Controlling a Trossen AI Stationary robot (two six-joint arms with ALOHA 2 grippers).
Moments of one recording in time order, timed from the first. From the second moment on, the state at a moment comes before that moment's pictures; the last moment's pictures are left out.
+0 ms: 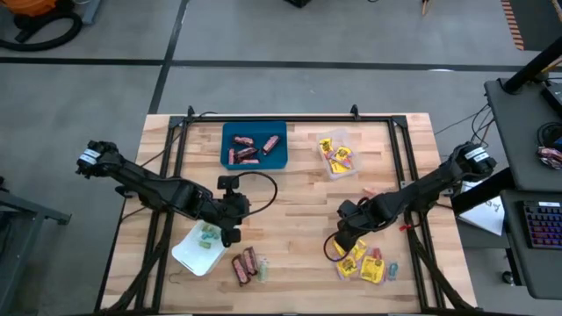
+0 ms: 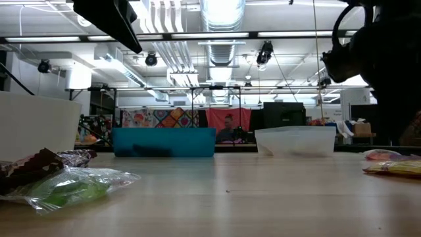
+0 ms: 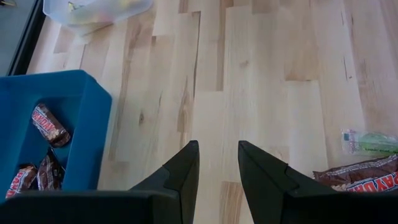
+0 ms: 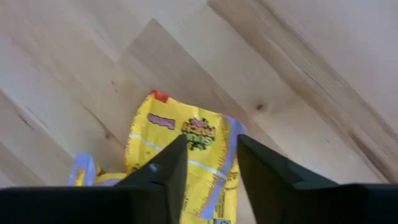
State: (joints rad) left arm -0.40 1.34 1.08 -0.72 -0.44 -0.27; right arm 0.41 1.47 0.83 -0.69 0.00 1.21
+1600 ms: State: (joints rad) left arm -0.40 1.34 1.08 -0.72 -0.44 -0.27; right arm 0.39 1.55 0.84 -0.60 0.13 1.10
